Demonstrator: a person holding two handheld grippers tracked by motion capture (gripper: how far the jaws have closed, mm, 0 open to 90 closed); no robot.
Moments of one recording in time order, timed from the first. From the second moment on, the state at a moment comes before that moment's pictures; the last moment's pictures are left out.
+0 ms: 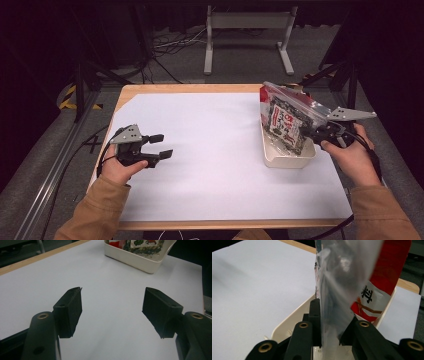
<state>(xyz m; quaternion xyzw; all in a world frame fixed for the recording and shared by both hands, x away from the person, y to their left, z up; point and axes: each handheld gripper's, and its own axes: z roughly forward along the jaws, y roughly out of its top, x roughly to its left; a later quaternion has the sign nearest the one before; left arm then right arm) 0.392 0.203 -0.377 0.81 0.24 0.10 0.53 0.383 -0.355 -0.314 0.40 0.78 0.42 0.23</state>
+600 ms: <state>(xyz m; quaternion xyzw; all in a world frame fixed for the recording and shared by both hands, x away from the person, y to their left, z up) 0.394 0.210 -0.382 0.81 0.27 0.10 0.51 0.383 -0.367 -0.317 0.41 0.75 0.45 0.24</state>
